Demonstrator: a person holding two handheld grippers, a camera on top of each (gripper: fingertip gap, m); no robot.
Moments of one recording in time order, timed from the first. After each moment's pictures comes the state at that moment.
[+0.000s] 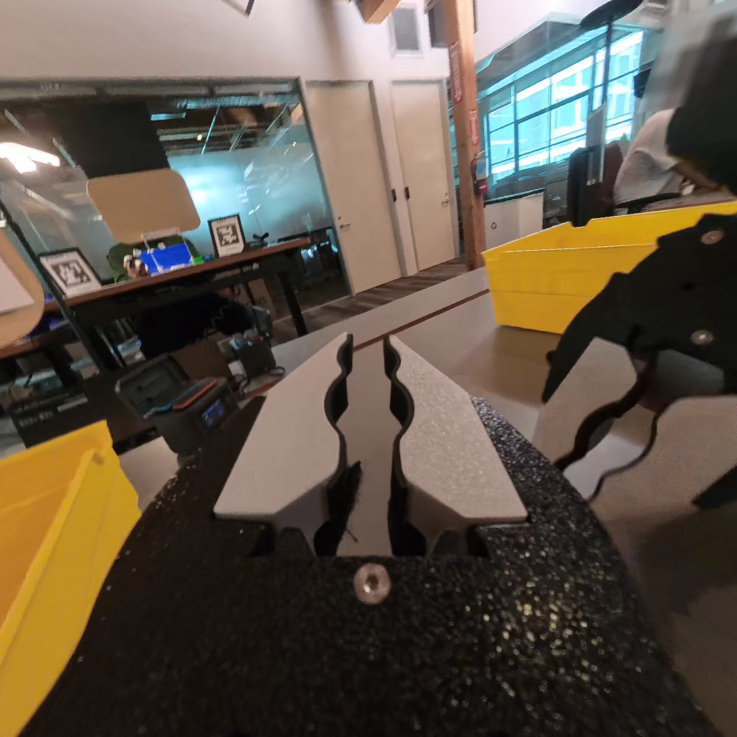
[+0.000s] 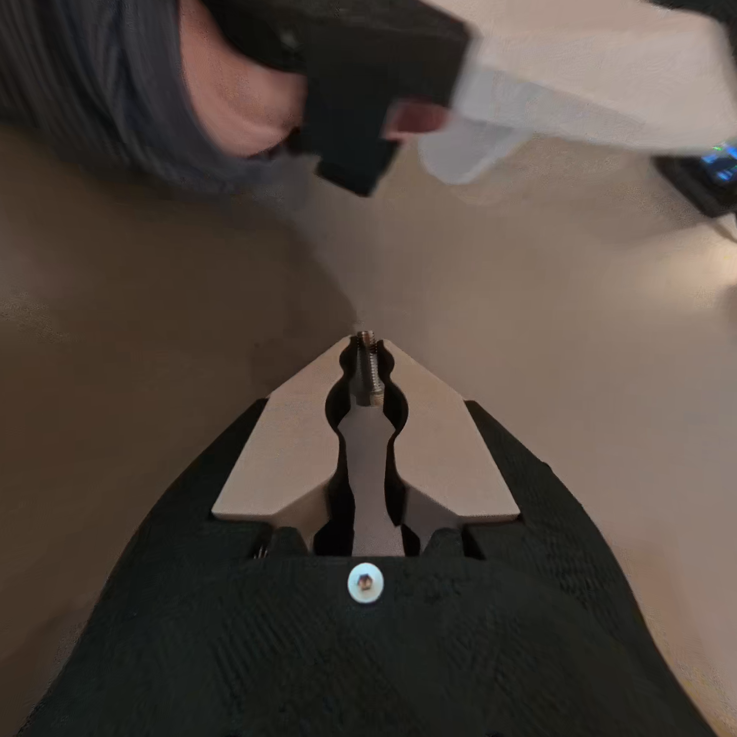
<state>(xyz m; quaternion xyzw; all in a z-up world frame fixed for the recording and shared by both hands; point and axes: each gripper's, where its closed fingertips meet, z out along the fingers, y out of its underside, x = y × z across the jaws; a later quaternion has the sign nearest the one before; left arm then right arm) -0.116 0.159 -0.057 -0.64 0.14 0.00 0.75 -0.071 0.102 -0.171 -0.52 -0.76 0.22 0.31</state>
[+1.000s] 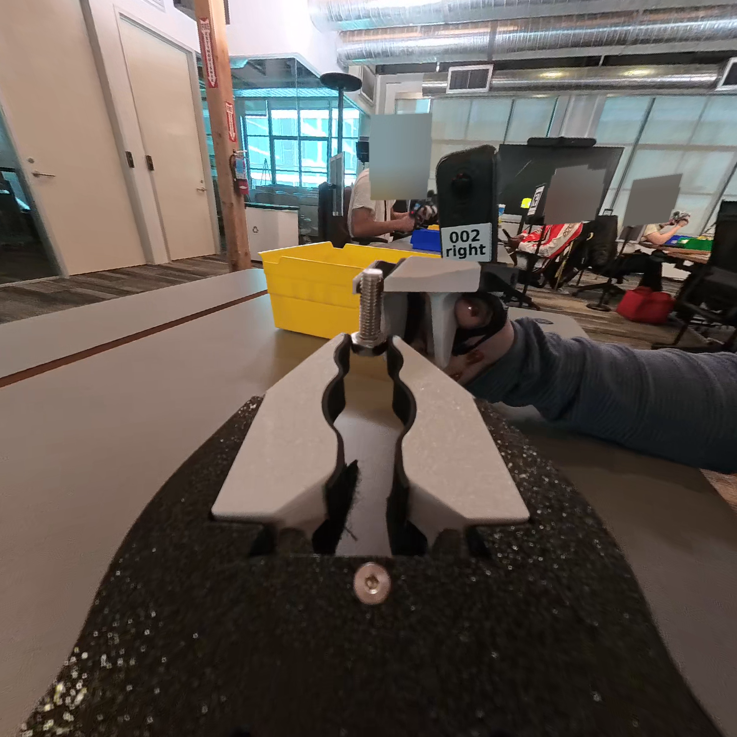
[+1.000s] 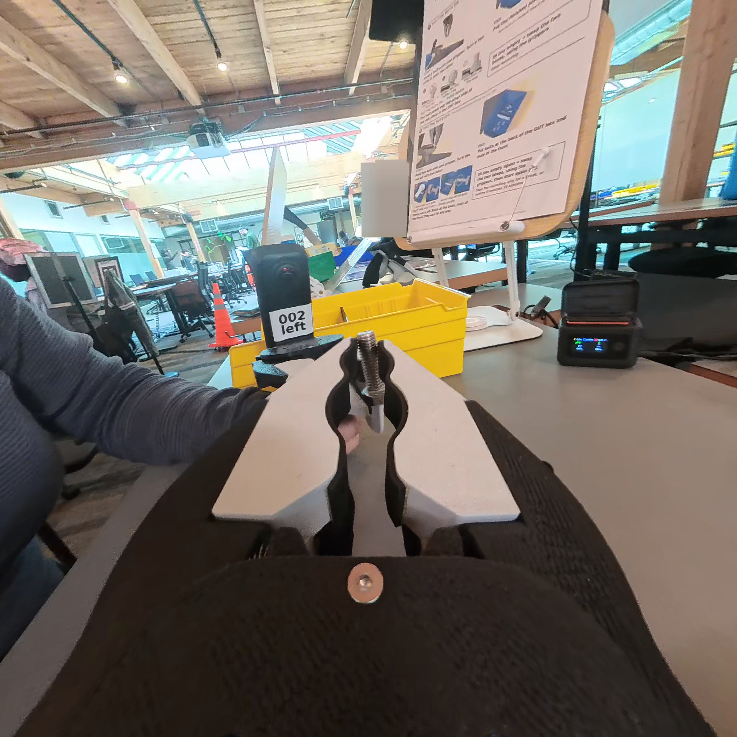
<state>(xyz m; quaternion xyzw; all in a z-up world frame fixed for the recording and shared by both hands) -0.026 0.132 -0.070 -0.62 0.25 -0.33 0.67 -0.045 0.124 -0.039 -0.45 -0.45 0.63 0.44</state>
